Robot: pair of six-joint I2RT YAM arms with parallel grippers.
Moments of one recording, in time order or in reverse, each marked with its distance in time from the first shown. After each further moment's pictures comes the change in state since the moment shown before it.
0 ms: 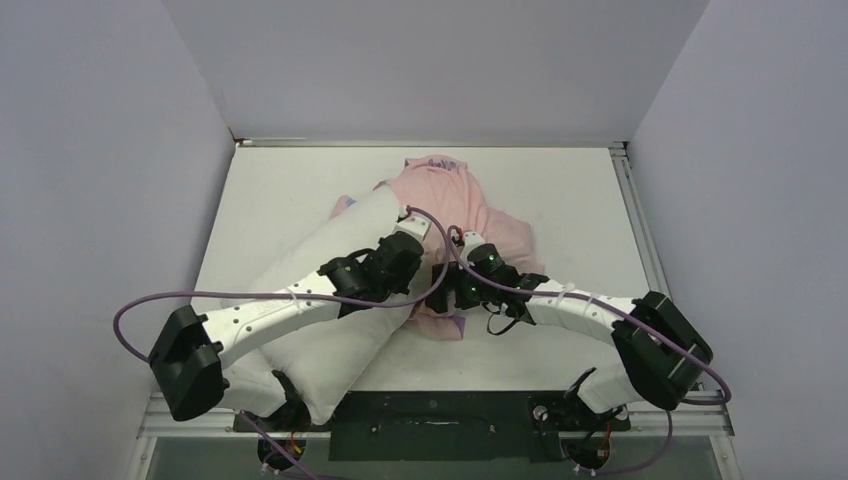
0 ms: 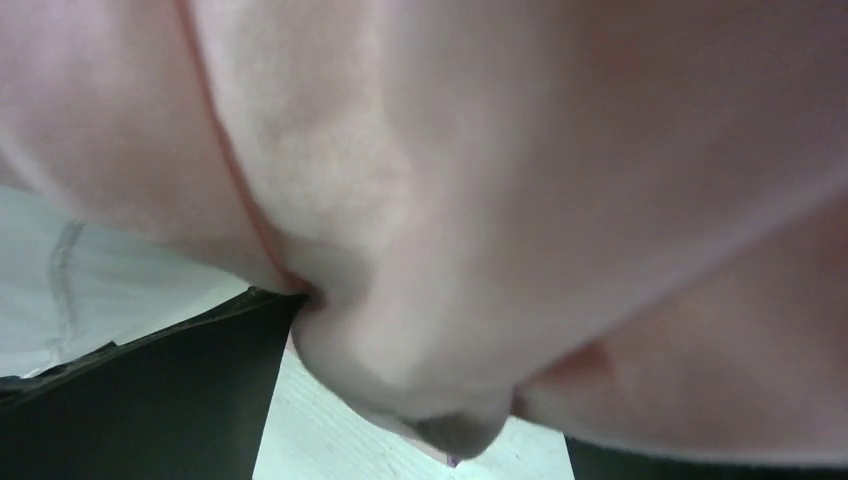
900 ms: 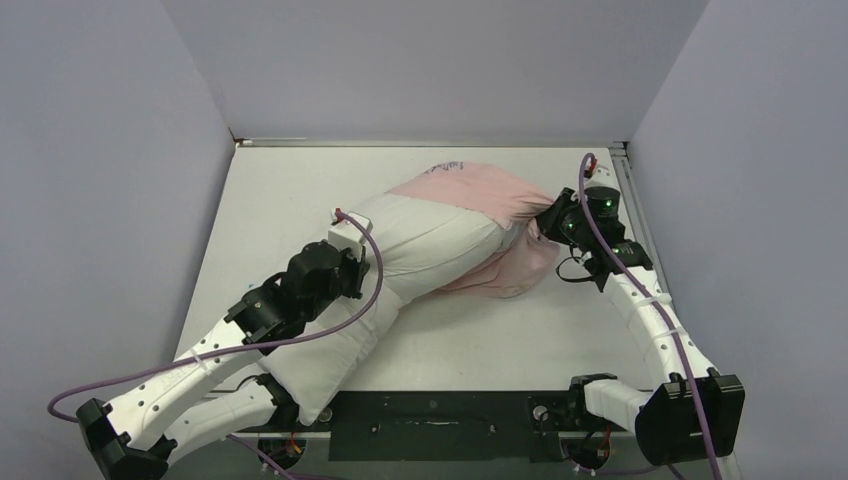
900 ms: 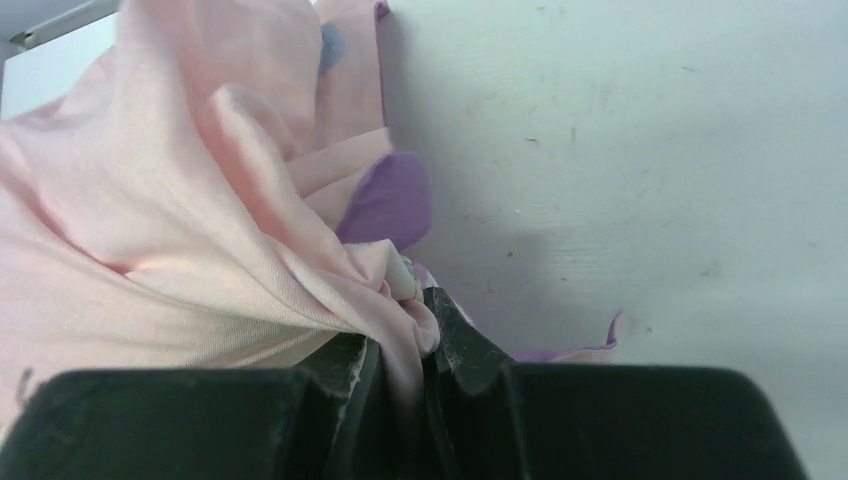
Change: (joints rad) left arm 0.140 -0.503 -0.157 -0.023 0.131 0.117; right arm -0.596 -0.274 0.235 -0.293 0.040 -0.055
